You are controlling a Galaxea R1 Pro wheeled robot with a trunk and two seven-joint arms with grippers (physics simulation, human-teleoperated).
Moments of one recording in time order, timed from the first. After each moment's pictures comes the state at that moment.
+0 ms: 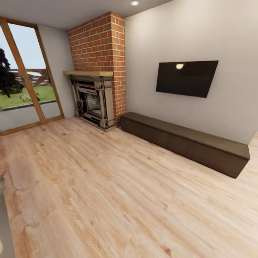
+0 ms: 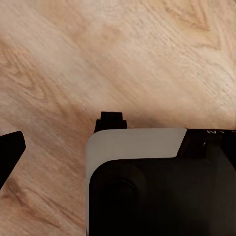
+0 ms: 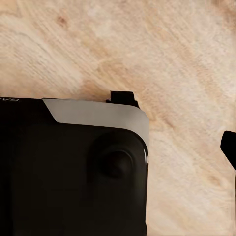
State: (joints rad) left arm -0.32 0.04 -0.02 -0.01 0.07 0.03 -0.05; right arm -0.22 0.01 0.58 0.02 -0.54 -0.11 -0.03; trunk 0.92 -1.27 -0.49
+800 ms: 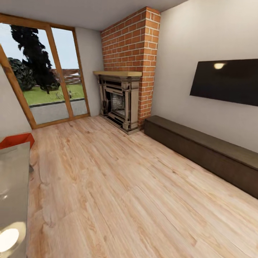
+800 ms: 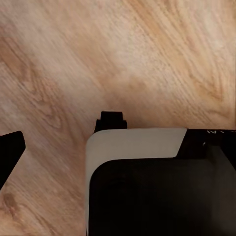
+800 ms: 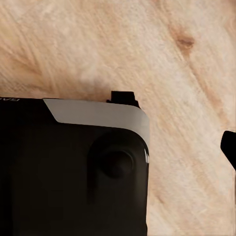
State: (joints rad) left arm -0.32 0.04 -0.02 -0.01 0.07 0.03 -0.05; right arm -0.22 0.01 0.58 0.02 -0.54 -0.11 -0.03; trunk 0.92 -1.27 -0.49
